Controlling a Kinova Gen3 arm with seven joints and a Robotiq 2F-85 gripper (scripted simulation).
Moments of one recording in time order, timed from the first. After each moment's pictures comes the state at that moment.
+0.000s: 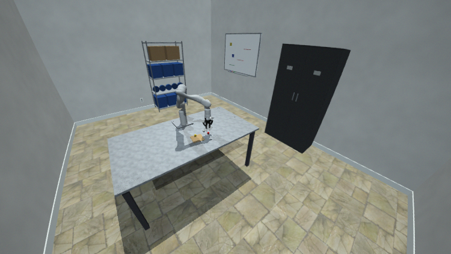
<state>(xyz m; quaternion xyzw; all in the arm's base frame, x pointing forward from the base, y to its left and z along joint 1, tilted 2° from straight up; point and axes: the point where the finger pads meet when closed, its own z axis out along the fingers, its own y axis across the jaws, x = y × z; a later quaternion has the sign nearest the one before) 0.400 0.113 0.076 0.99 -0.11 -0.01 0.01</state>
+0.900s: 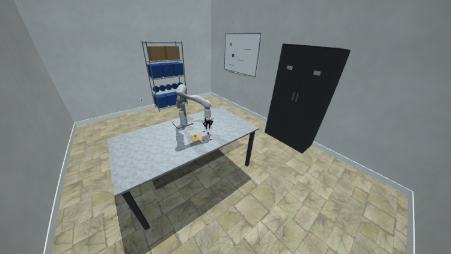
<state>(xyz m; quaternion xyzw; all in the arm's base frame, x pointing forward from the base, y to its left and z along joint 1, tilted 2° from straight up) 0.400 0.112 0.071 0.99 -0.11 0.00 0.01</state>
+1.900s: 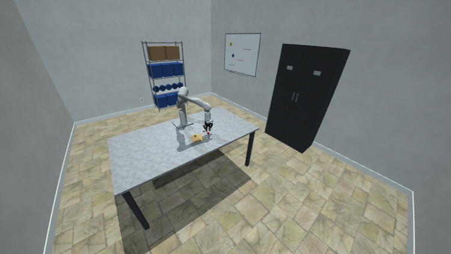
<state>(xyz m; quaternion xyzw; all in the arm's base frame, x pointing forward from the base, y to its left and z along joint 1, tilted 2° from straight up) 0.401 0.111 0.035 0.99 -0.11 0.00 0.01</state>
